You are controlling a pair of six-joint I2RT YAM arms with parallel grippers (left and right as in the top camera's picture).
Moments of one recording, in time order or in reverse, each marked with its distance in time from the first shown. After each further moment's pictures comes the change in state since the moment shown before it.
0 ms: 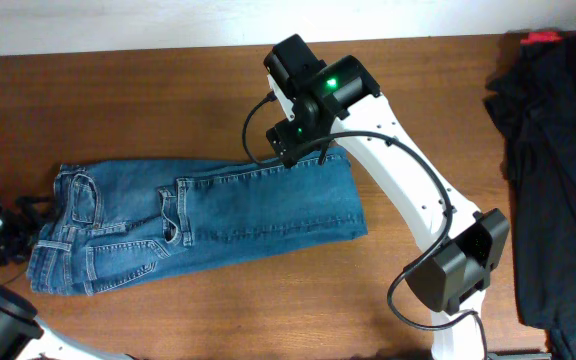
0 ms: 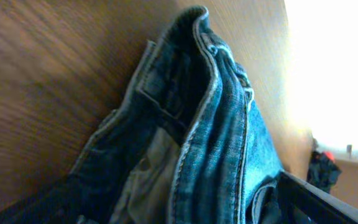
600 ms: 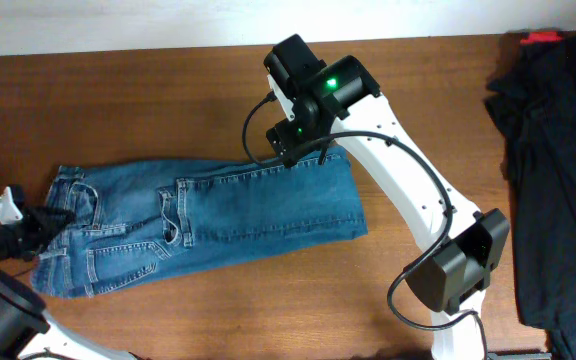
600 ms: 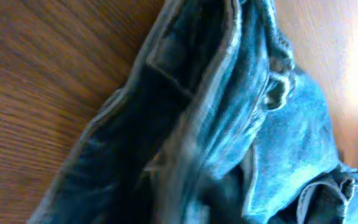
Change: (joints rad) left arm -0.077 0.002 -0.001 -0.032 -0.196 0.025; right arm 0.000 0.000 0.000 0.000 0.000 0.000
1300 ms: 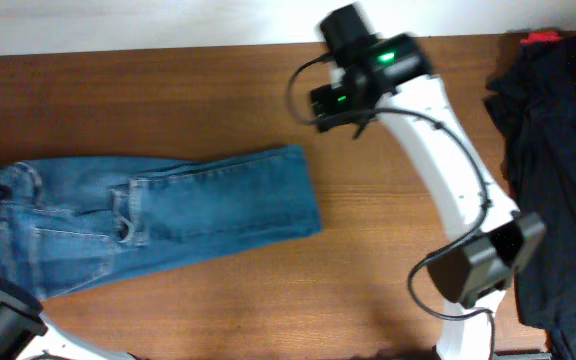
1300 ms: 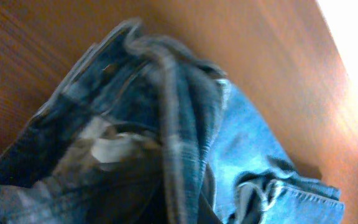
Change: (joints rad) left arm 0.037 -0.006 0.495 -0.340 -0.091 -0.060; right arm -0.192 -0.043 0.022 0.011 0.037 0.156
